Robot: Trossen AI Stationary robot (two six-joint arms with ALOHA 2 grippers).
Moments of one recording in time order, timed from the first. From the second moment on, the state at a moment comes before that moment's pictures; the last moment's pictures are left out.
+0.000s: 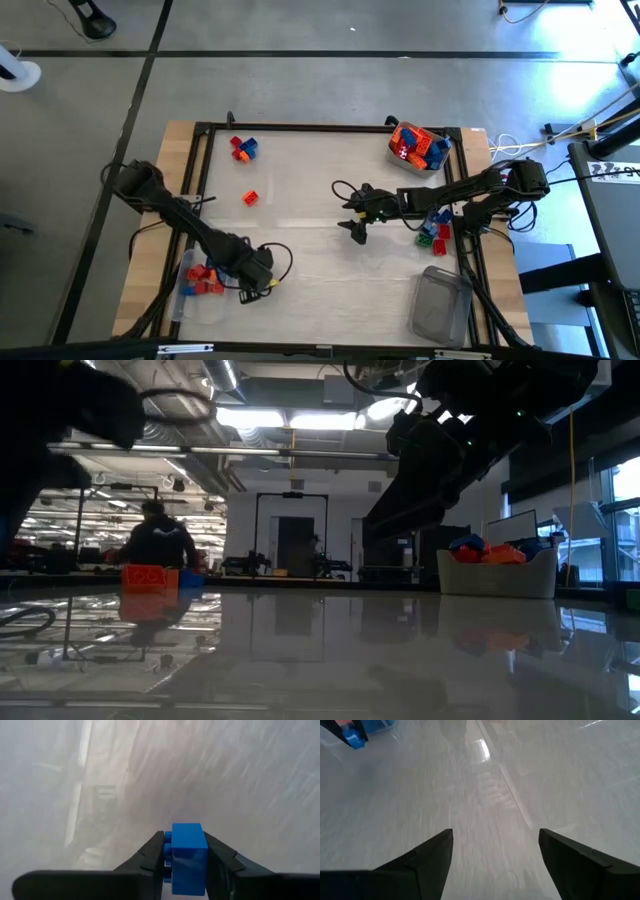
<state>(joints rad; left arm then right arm) -0.59 1.60 0.97 -0.75 -0.01 -0.90 0.05 1.53 0.72 0.17 0.10 0.30</state>
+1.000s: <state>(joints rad) -0.94 1.28 1.02 -1.17 -0.13 -1.48 0.05 1.53 0.72 0.16 0.10 0.30</state>
